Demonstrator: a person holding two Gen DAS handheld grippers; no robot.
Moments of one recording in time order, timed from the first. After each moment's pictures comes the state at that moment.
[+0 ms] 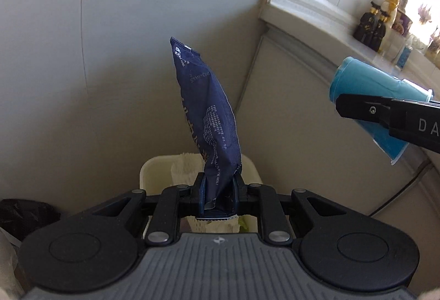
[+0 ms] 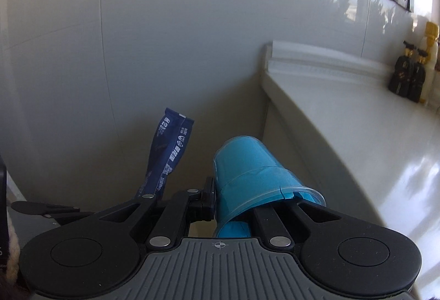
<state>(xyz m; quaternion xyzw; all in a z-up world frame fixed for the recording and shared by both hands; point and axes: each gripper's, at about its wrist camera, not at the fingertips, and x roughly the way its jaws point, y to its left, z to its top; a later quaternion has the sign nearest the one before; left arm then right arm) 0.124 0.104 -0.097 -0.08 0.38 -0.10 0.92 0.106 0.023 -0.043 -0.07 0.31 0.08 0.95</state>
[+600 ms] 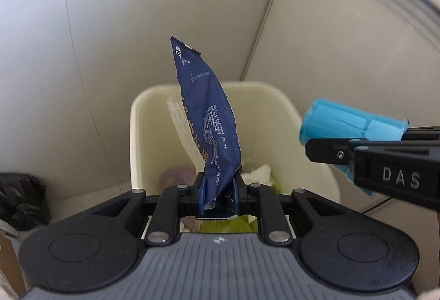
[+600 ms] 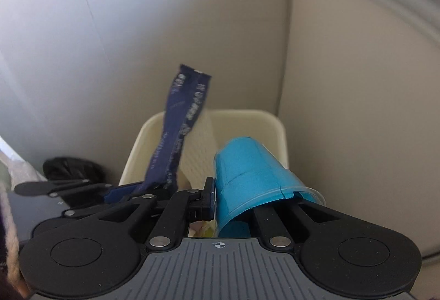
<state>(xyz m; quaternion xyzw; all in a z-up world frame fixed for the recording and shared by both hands) 0.167 0.109 -0.202 -0.06 0.45 -0.10 0.88 0.158 0.034 -0.203 -0.03 0.46 0.10 0.88</state>
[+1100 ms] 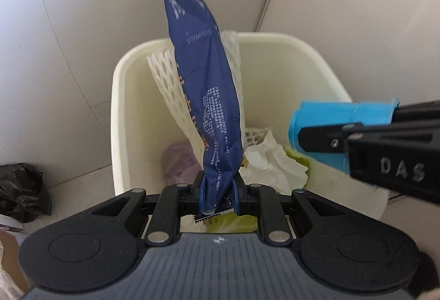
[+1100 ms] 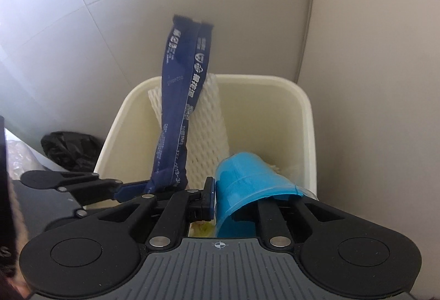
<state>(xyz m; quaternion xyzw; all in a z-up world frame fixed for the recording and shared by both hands) 0.203 0.097 -0.240 -0.03 0.53 -0.10 0.84 0.204 0.038 -0.253 -0.02 0.53 0.12 0.84</state>
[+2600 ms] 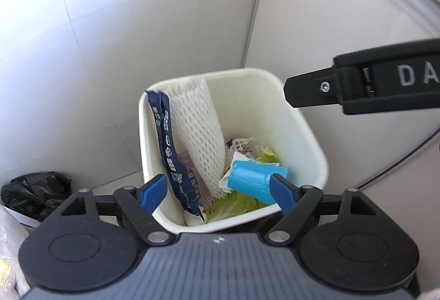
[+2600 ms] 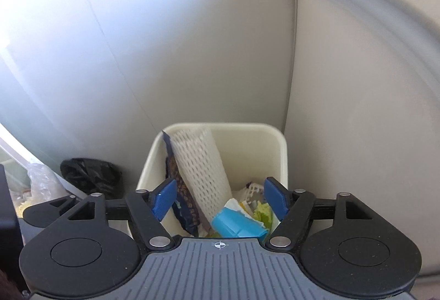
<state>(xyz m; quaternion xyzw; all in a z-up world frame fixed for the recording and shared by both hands) 0.161 0.069 -0.155 0.00 0.48 -0.09 0.87 0.158 0.019 -0.152 -0.01 0.46 0.12 0.88</state>
